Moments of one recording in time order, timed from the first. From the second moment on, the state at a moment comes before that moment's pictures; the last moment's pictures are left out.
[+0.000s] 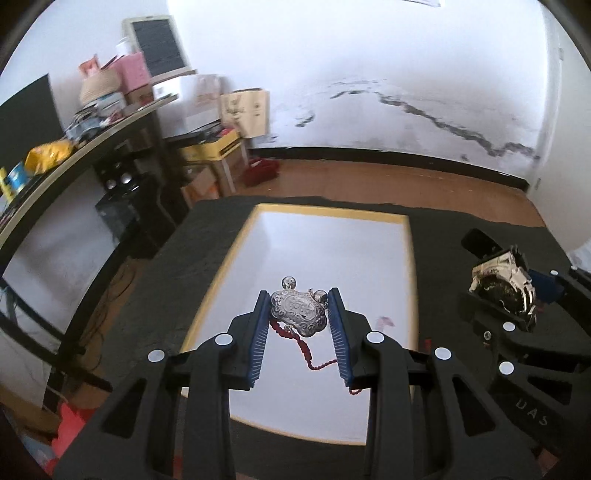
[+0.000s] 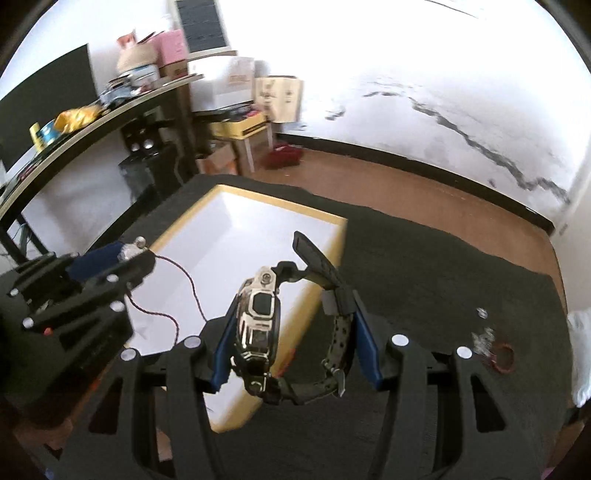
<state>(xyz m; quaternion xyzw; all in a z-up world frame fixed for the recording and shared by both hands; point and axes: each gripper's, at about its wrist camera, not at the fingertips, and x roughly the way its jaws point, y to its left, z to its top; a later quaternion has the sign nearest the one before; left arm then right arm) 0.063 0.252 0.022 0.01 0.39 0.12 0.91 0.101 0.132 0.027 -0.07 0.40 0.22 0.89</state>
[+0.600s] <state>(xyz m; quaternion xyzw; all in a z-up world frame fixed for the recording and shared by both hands) 0.108 0.297 -0.079 -0.02 0.46 0.14 0.88 0.115 0.161 0.004 -0.10 0.41 0.20 0.88</state>
